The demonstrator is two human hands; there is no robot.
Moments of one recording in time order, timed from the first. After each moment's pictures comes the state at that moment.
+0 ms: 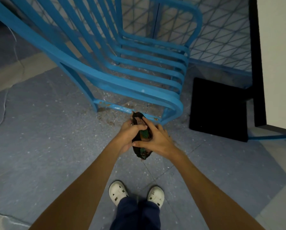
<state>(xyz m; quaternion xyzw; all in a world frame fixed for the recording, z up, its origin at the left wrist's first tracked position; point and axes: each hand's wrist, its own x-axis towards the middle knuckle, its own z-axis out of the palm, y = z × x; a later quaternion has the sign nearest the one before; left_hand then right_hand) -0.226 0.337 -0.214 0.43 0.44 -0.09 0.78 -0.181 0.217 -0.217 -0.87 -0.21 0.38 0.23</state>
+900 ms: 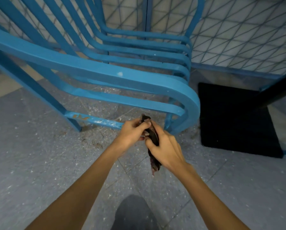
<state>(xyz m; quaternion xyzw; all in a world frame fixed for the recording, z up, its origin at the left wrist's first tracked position) -0.130 0.336 -0.393 0.64 0.33 -0.06 0.69 -0.108 0.204 -0.406 -0.91 -0.23 0.17 0.30</state>
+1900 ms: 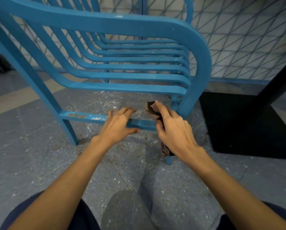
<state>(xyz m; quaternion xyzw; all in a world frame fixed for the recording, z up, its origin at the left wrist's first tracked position) -0.142 0.399 -0.496 0.99 0.06 0.06 0.14 -0.110 0.204 -0.455 -0.93 -0.31 -0.07 0.18</state>
